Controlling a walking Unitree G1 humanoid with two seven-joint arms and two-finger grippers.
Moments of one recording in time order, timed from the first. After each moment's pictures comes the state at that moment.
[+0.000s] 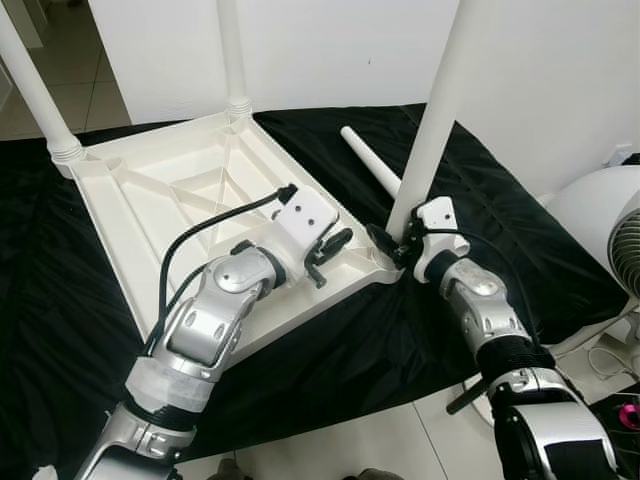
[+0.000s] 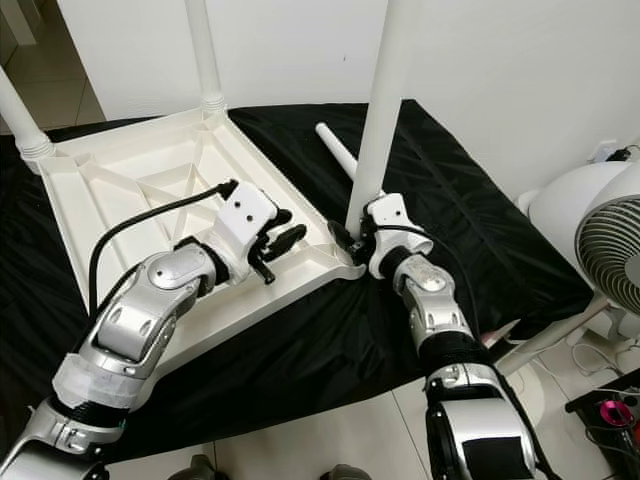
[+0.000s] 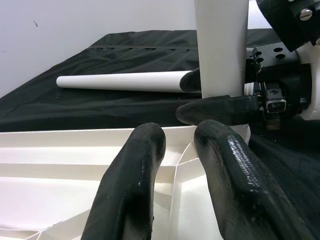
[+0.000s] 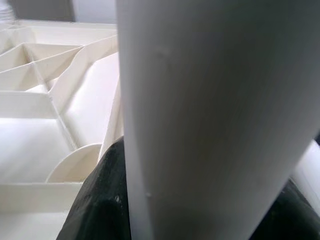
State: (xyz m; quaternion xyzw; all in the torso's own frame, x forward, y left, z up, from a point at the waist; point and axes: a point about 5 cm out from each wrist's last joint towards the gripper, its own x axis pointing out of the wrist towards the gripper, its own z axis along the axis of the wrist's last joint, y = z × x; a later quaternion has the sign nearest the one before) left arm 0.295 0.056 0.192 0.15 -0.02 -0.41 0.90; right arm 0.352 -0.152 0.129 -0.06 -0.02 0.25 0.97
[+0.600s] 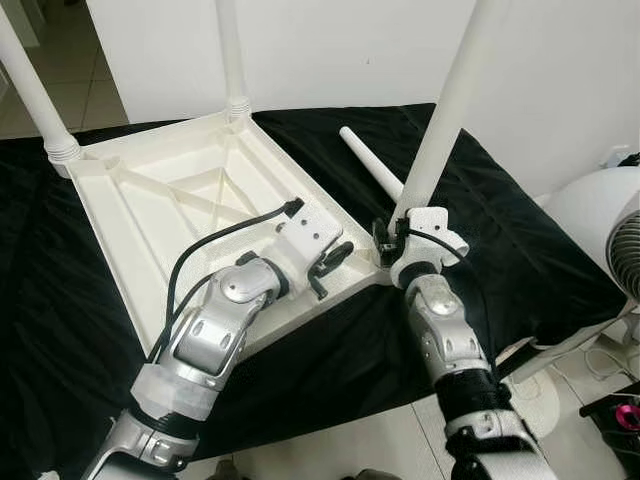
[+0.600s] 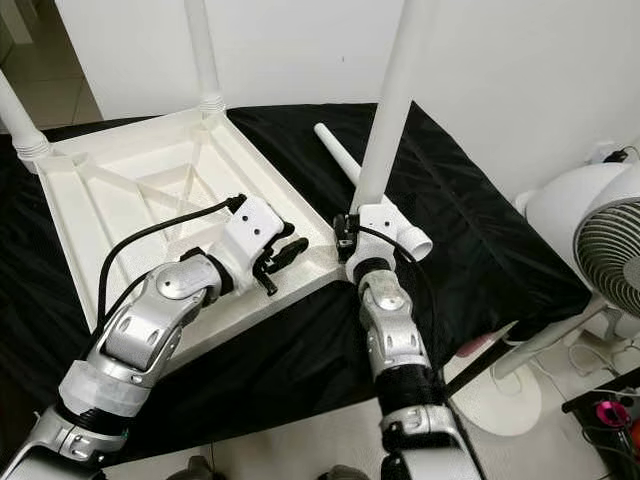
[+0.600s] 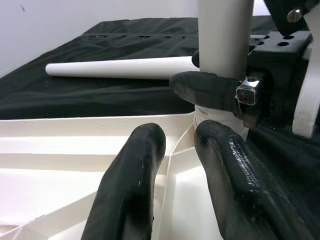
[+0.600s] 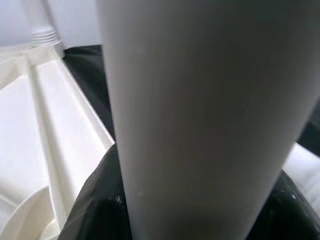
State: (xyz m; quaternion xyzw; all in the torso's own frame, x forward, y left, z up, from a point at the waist) left arm 0.292 0.052 0.178 0.15 0.00 -0.41 0.90; right arm 0.329 -0.115 0.130 0.04 -0.02 0.01 1.00
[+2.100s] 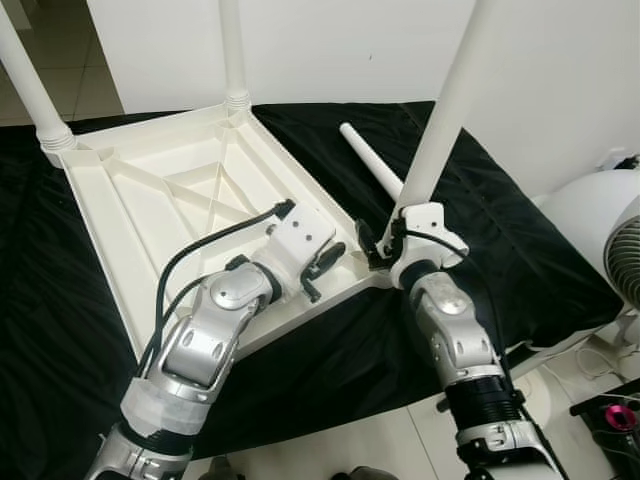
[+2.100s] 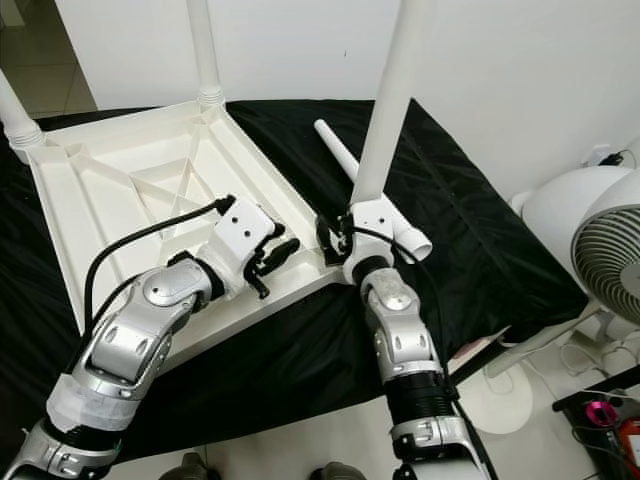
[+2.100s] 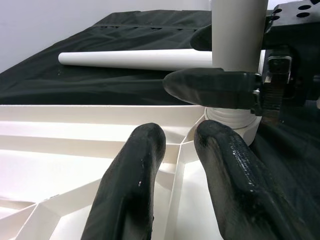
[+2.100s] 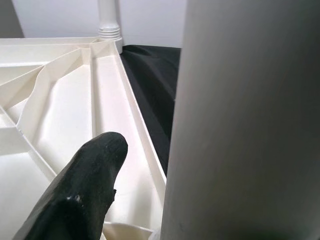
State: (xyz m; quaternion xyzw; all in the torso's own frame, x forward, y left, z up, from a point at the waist) left arm 0.282 0.063 0.185 0.16 0.00 -0.39 0.91; right arm 0.327 -0.124 0.149 -0.03 -0.04 0.16 0.99
